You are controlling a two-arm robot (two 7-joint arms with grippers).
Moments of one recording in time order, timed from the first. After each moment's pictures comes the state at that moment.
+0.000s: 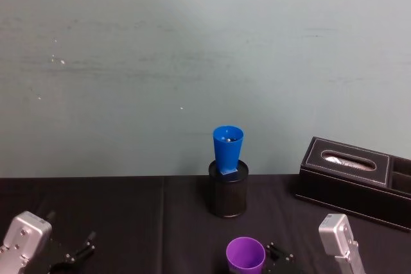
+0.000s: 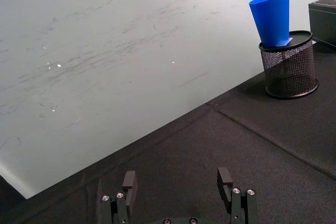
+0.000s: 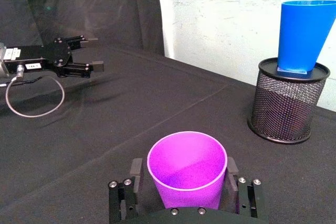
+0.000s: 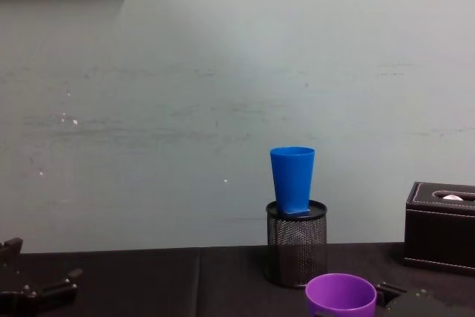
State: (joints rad) left arm -0.20 0.60 0.45 -1.41 -0.25 -0.12 0.03; right arm 0.33 0.41 -0.45 -1.20 0.44 -0.12 0.63
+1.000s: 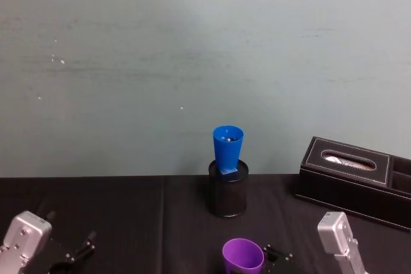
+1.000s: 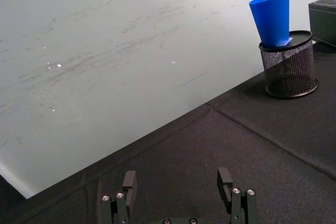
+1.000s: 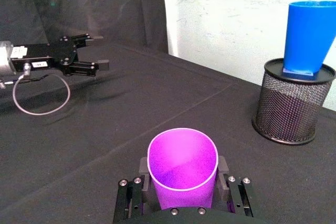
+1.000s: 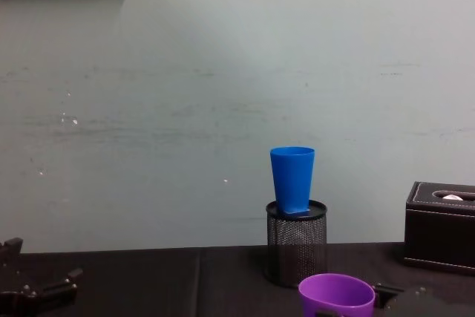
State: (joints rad) left arm -0.20 0.60 0.45 -1.41 -0.25 -0.12 0.03; right arm 0.32 0.43 -0.46 -1.23 0.43 -0.09 0.63
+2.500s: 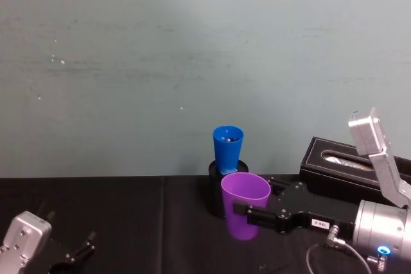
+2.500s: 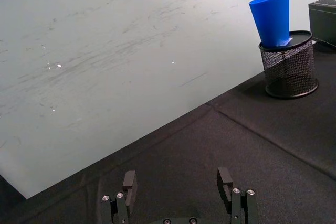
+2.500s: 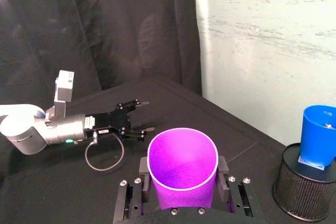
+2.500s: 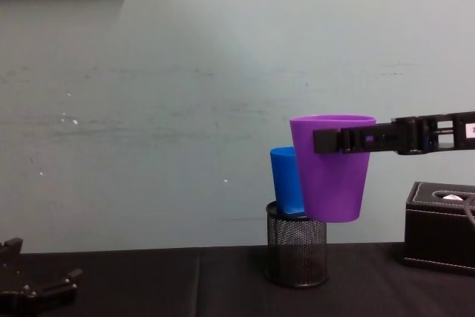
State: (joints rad) left arm -0.20 0.60 0.45 -1.41 -0.25 -0.12 0.03; right arm 0.44 0.64 -0.44 -1.63 0.69 0.31 0.66
